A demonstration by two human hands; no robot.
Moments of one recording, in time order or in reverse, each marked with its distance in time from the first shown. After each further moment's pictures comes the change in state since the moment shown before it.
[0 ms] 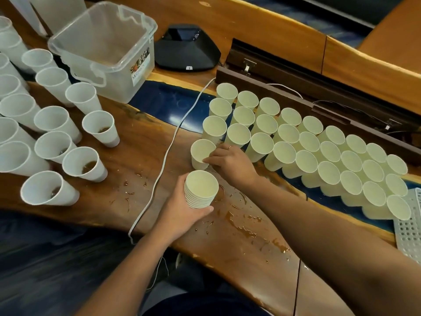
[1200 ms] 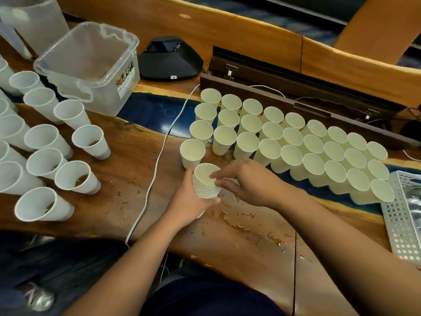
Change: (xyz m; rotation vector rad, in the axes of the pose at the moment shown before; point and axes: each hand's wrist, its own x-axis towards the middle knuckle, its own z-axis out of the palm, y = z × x) left_hand 0.025 0.021 0.018 -0.027 -0.124 0.089; right_hand -0.056 -0.040 -0.104 0.240 -0.220 0.134
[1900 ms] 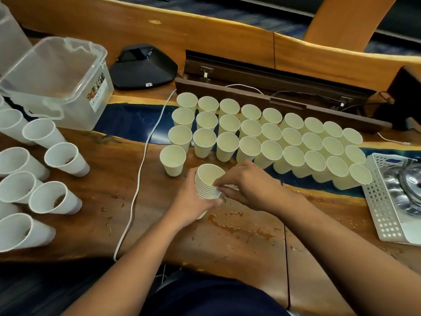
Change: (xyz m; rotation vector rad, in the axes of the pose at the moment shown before) left_hand 0.017 0.026 0.029 0.046 -0.124 0.065; right_hand -0.039 0.021 -0.004 -0.109 0.087 0.042
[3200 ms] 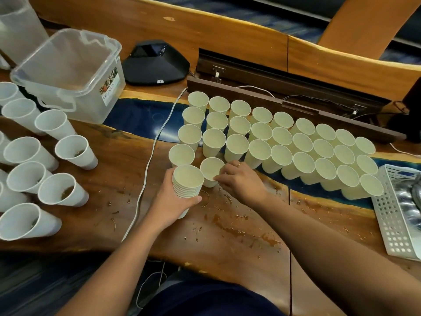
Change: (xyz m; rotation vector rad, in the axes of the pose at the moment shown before) left_hand -0.014 -0.022 -0.043 0.005 0.182 -0.074; right_hand 0.037 0.053 0.082 -0.171 0.161 -0.063
